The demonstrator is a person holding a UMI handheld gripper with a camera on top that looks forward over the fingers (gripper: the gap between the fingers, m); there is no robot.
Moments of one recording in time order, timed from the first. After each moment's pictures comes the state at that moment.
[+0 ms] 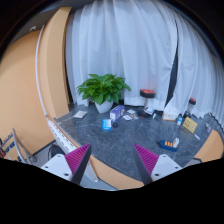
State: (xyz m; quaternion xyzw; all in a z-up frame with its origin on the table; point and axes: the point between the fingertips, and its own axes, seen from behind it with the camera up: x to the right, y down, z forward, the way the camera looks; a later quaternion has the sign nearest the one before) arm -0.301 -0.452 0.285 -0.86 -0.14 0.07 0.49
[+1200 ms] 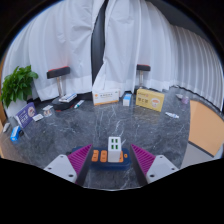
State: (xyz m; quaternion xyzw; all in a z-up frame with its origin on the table) arm 0.087 -0.145 0.036 -0.86 0.10 -0.06 0.50
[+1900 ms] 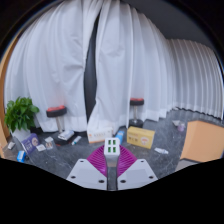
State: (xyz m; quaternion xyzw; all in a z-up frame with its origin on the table) arm 0.162 -0.121 0.200 -0.79 0.09 -0.05 0.61
